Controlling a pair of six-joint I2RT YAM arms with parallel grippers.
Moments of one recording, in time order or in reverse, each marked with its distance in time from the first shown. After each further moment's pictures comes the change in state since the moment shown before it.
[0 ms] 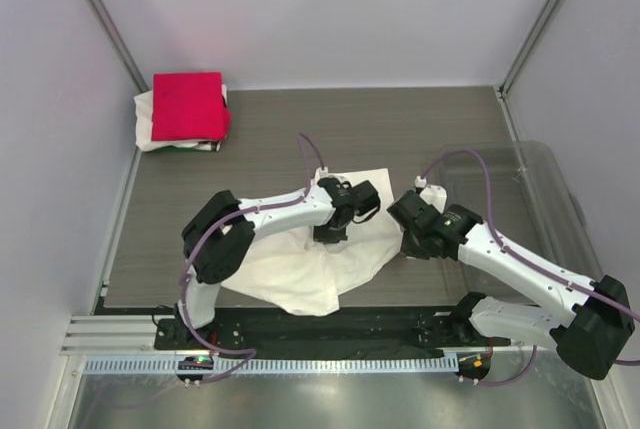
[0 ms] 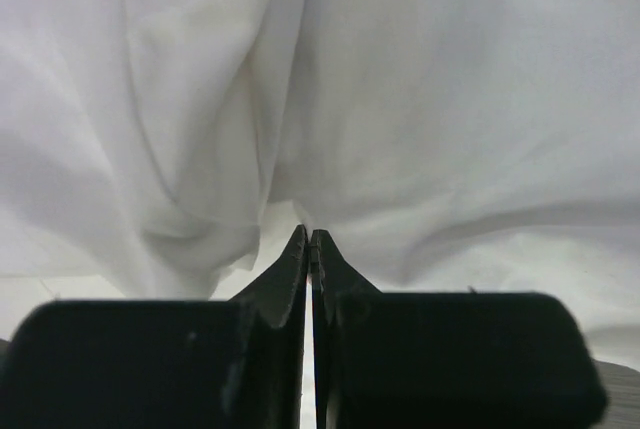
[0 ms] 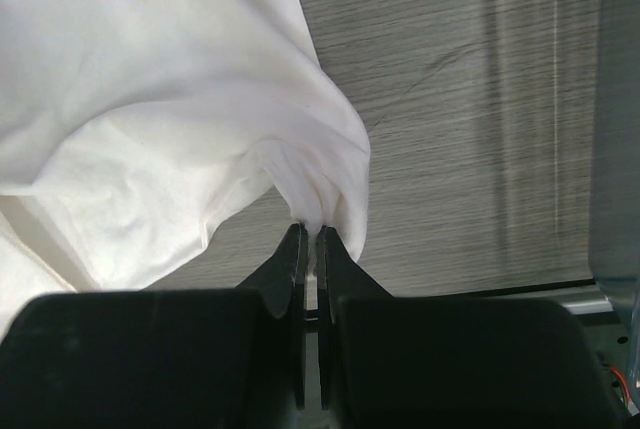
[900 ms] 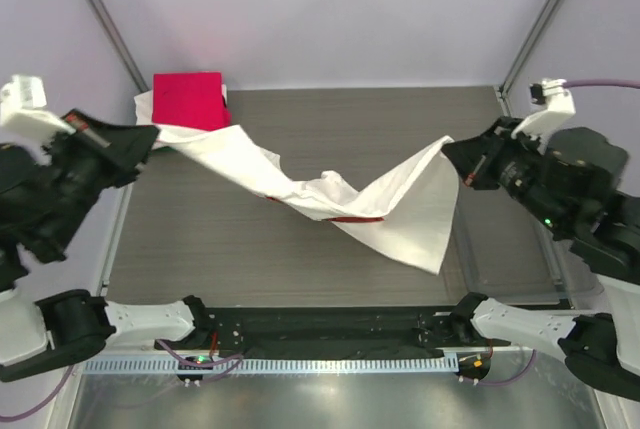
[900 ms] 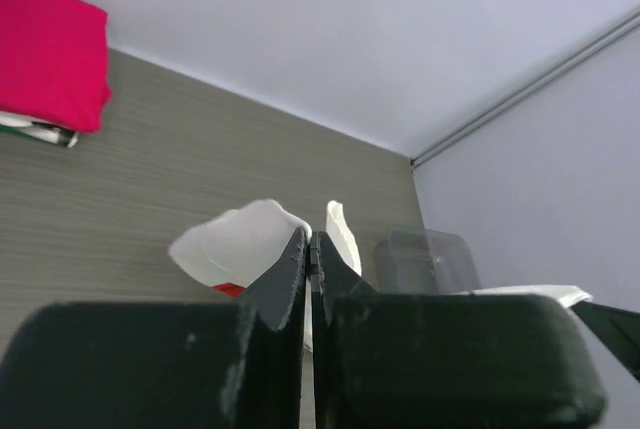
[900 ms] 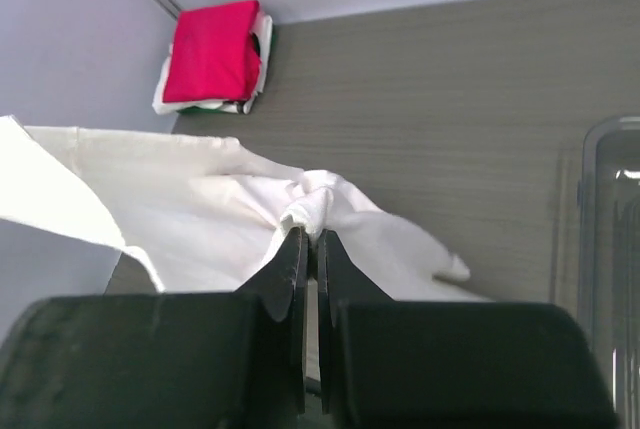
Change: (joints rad) left arm -0.002 -0.829 0.831 -0.347 -0.450 0.214; right arm 0.000 -0.060 1.040 -0.169 0.011 -0.324
